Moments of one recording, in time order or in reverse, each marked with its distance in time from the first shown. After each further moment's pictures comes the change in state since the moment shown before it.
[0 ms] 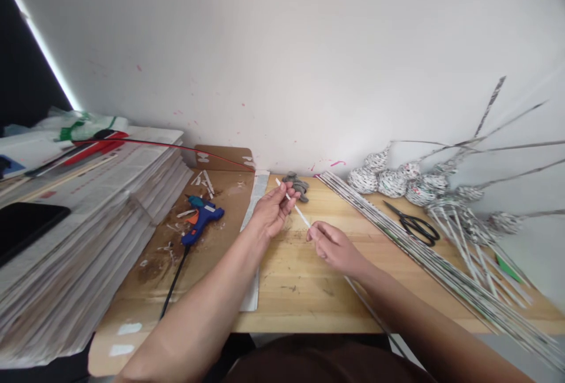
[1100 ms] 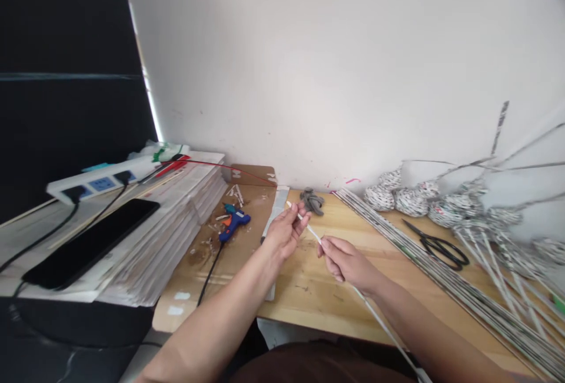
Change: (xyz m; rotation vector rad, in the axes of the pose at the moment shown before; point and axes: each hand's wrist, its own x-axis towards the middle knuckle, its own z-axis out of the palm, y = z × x) left_hand -0.054 -0.003 0.010 -0.032 0.056 0.098; right_hand -0.020 -0.025 0.003 -0.049 -0.195 -0.033
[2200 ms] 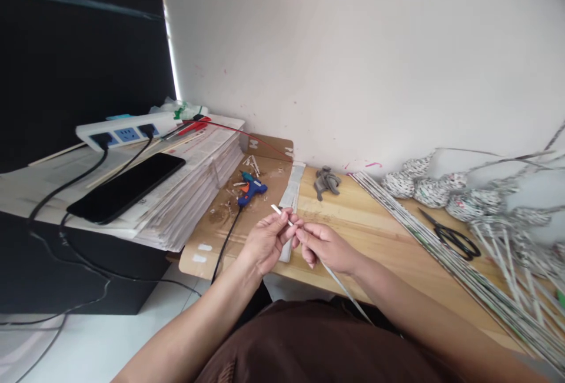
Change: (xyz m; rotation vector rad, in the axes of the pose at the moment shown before) left_hand -0.089 0.026 -0.073 -0.007 0.026 0.001; right_hand 0.019 -0.014 0.075 0.108 -0.282 0.010
